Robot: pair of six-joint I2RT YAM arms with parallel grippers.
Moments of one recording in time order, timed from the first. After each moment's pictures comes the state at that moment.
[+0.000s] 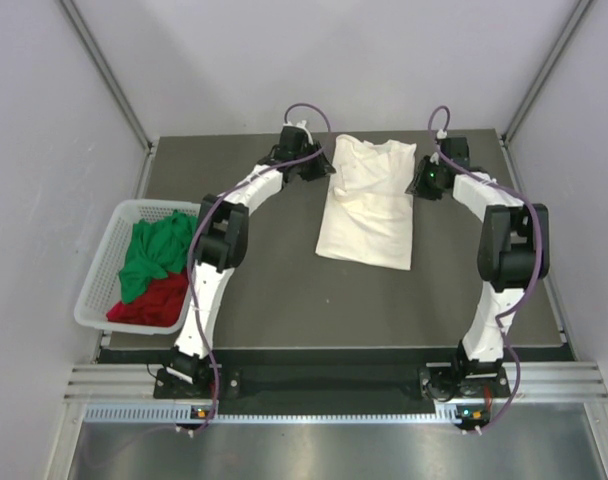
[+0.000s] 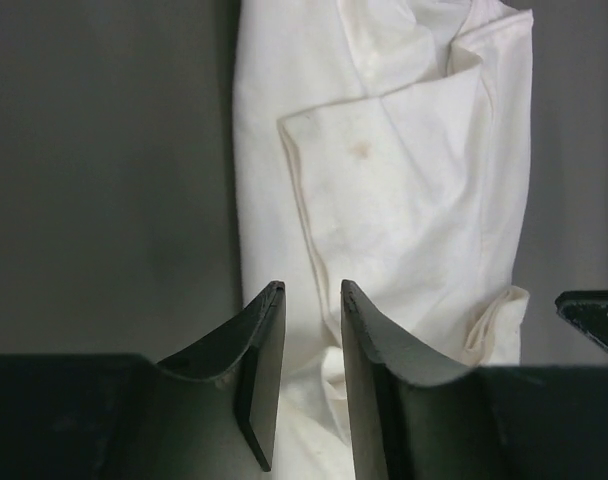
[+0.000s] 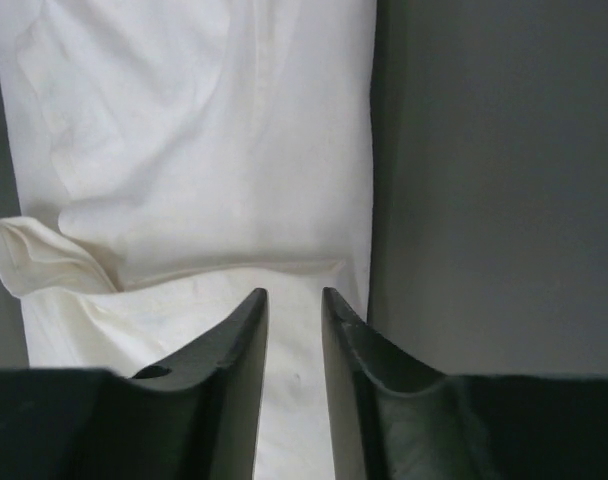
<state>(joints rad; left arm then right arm) -0.41 2.49 2.11 -0.17 0.29 -0.66 0.05 1.96 1.44 -0.29 -0.19 0.39</state>
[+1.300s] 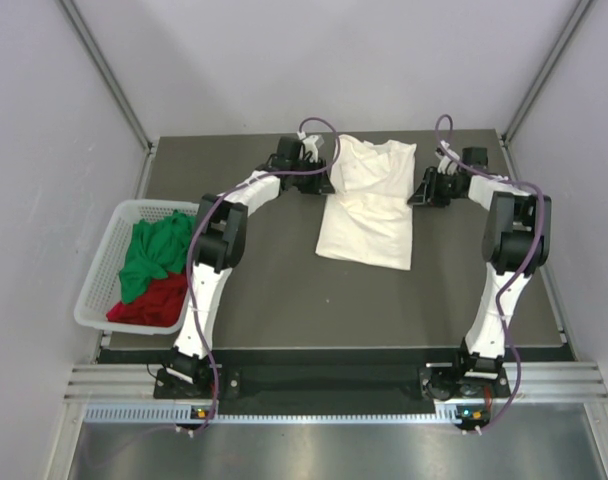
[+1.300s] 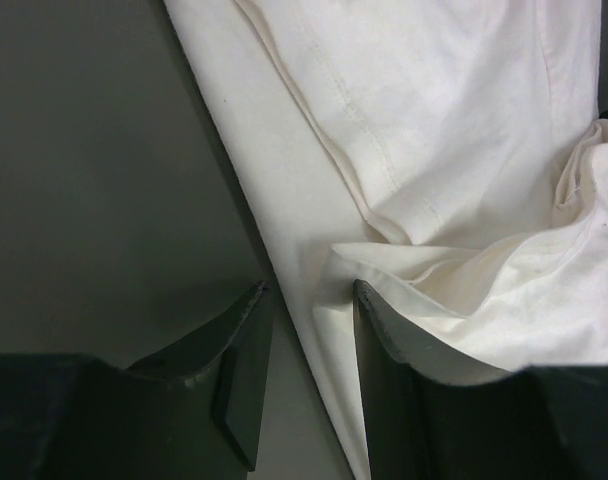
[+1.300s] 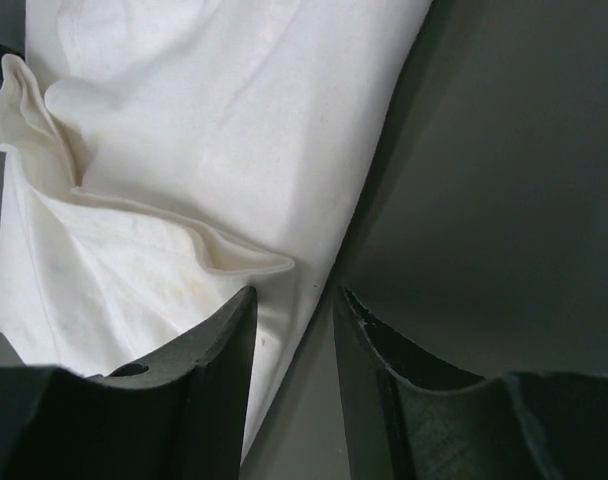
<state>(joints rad) -0.38 2.46 1.98 -0.18 0.48 -0.29 -0.11 2.14 1.49 -0.30 -0.68 0.04</state>
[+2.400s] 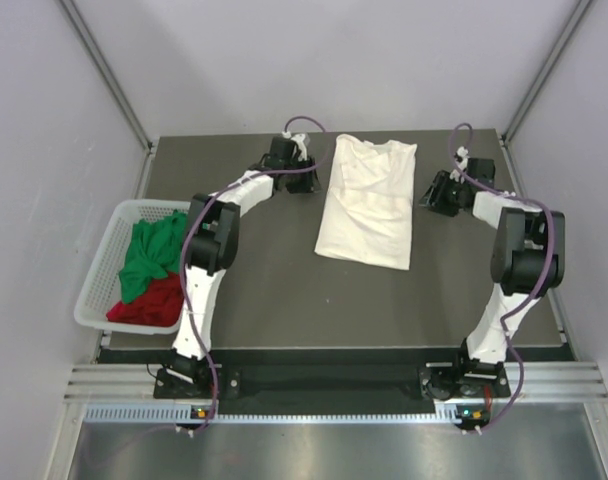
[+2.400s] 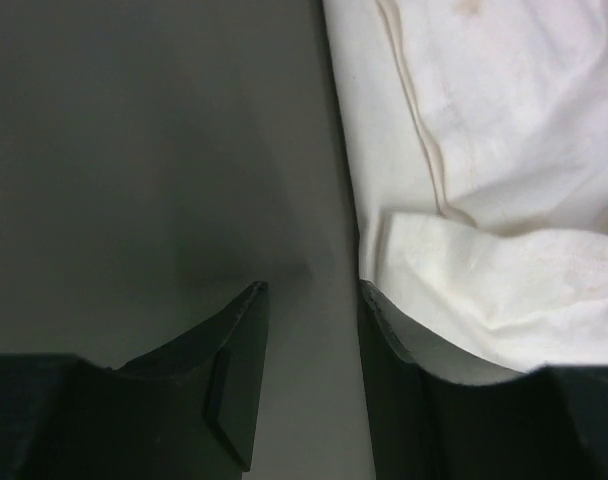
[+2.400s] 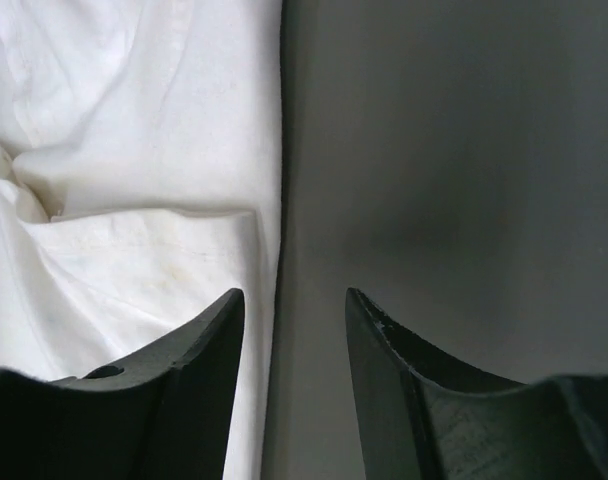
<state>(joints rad) -0.37 2.41 1.92 -0.20 0.31 -0.35 -0.10 1.94 1.22 -0.09 -0.43 0.28</state>
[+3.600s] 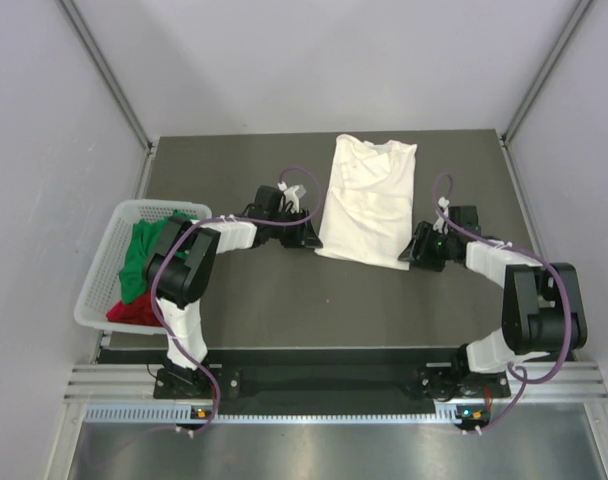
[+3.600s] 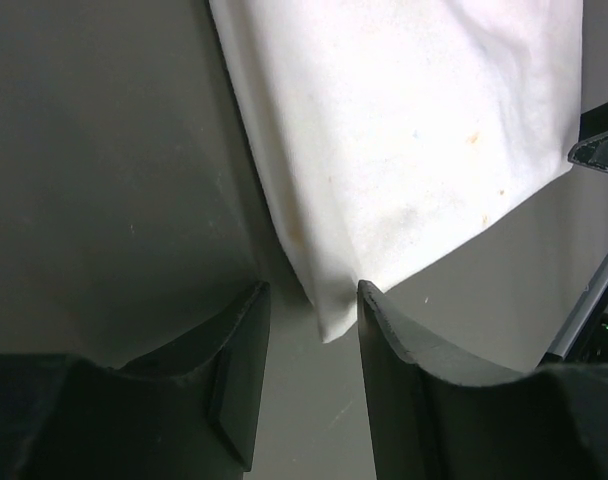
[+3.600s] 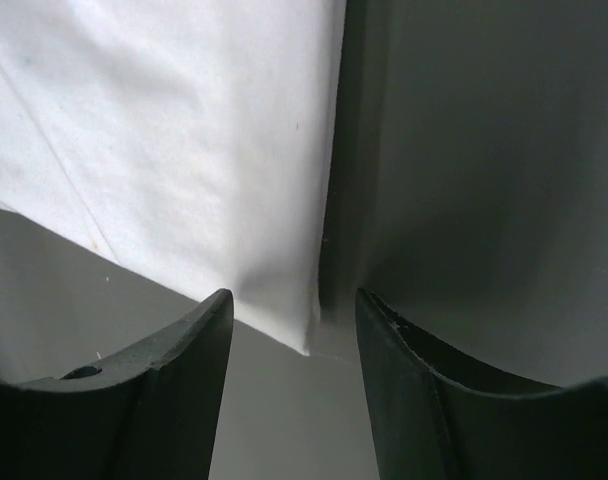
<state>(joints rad) -0.42 1.94 1.07 0.09 0.56 -0.45 0.04 1.50 0.70 -0.18 -0.40 0.39</state>
